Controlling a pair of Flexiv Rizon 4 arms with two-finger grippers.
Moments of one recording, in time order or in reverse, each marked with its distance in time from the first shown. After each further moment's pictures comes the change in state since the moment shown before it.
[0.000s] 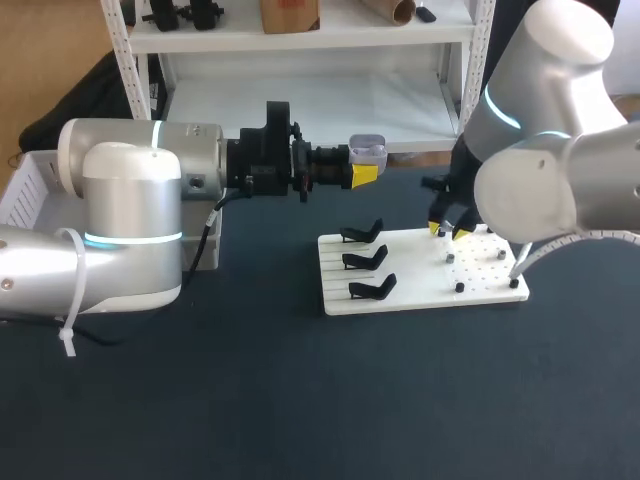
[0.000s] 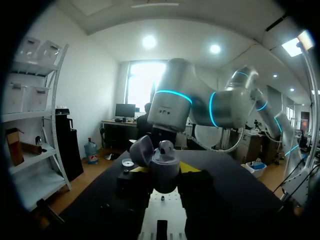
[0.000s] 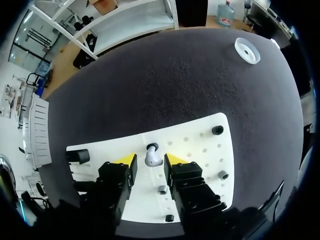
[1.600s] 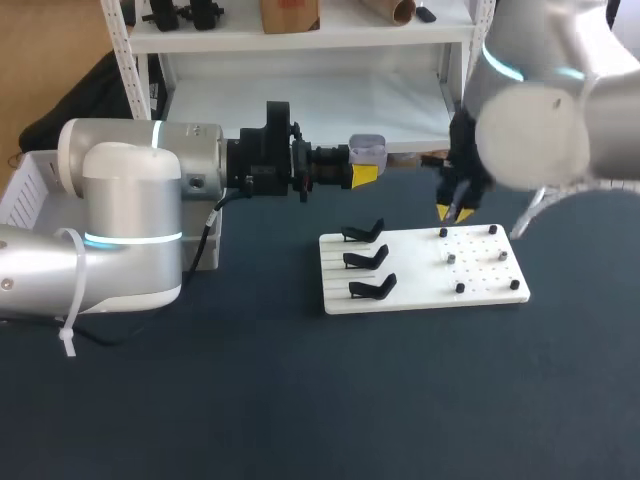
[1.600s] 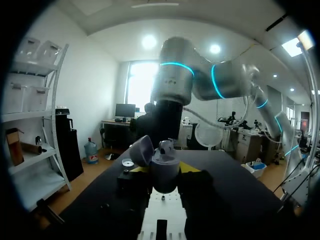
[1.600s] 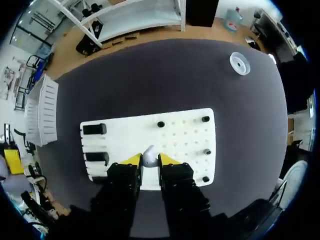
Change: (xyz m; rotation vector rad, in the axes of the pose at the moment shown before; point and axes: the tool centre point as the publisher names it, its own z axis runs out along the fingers) left arm 0.000 0.000 0.000 0.000 0.000 0.000; right arm 0.020 0.015 -0.069 0.056 0.103 -0.135
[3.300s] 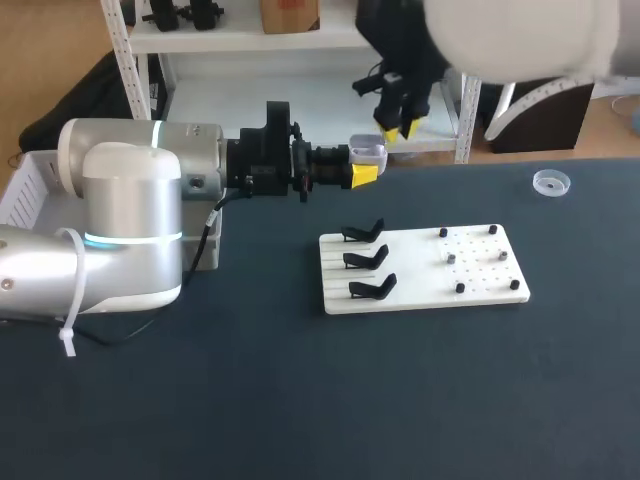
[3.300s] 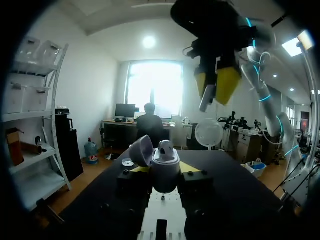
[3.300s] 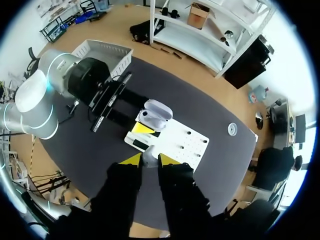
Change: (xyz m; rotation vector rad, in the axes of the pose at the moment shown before) left arm 0.000 0.000 0.000 0.000 0.000 0.000; right arm 0.060 0.124 -0.164 0.108 -0.089 -0.605
